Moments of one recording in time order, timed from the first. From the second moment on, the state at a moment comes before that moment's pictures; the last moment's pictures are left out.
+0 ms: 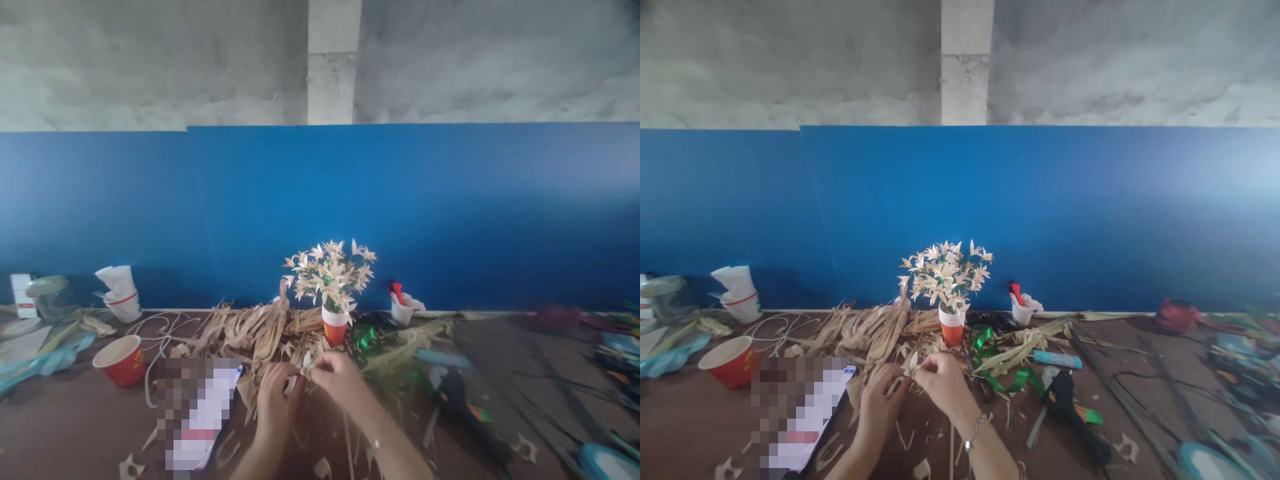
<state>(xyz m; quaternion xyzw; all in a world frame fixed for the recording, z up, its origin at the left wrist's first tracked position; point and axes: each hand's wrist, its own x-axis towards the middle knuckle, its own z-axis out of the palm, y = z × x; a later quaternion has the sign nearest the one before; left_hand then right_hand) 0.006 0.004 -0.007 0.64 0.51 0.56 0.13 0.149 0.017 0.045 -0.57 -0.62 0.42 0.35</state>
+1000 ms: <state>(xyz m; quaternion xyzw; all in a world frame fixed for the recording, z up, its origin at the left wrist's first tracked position) 0.013 -0.002 -0.001 0.75 0.41 0.49 0.15 0.174 0.009 0.069 -0.51 -0.74 0.33 0.29</state>
